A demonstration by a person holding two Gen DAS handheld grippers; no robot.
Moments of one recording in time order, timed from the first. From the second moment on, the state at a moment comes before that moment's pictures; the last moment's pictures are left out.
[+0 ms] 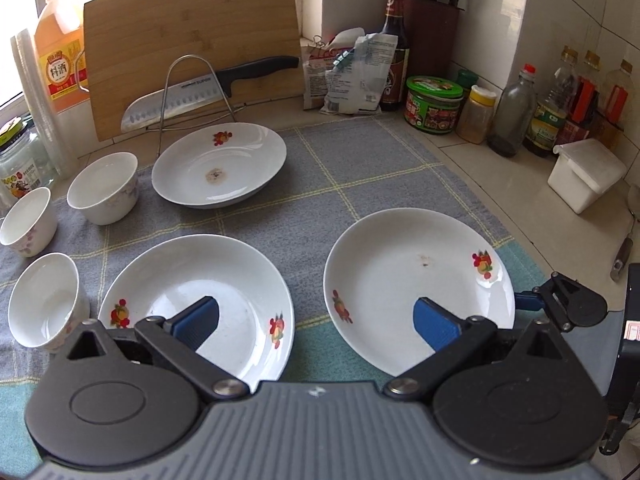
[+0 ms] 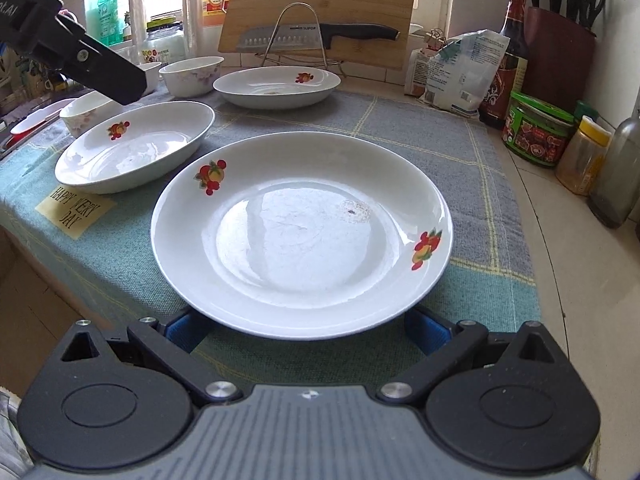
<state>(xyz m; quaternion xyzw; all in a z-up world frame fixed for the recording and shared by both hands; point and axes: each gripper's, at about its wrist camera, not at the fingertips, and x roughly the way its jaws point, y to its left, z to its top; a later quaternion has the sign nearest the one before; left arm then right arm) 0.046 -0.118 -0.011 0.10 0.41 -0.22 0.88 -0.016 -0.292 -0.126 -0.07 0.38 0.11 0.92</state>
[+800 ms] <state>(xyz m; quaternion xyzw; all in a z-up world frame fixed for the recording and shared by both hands) 0.119 -0.174 -0.052 0.16 0.45 -0.33 0.82 -0.028 -0.300 -0.133 -0.07 0.33 0.13 0.93</state>
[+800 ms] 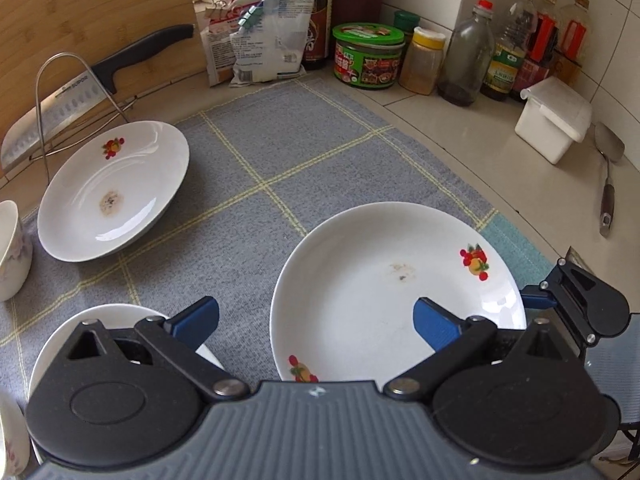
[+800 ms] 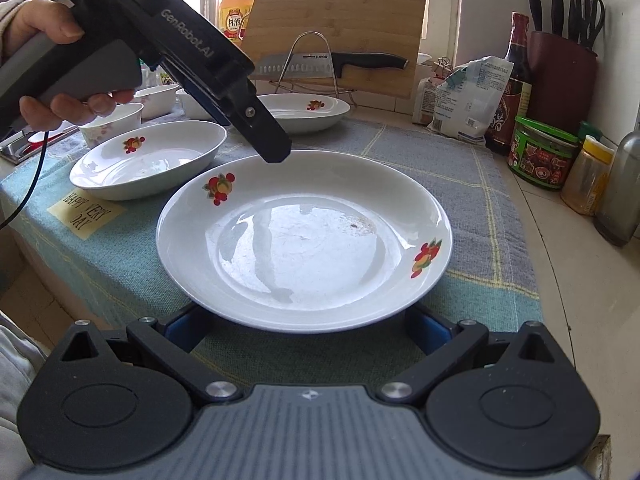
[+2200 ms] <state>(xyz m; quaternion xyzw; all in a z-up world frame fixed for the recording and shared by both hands) 0.169 -0.209 -0.083 0.18 0.52 -0.44 0.71 -0.014 -0.302 -0.130 -0.08 0.34 0.15 0.92</state>
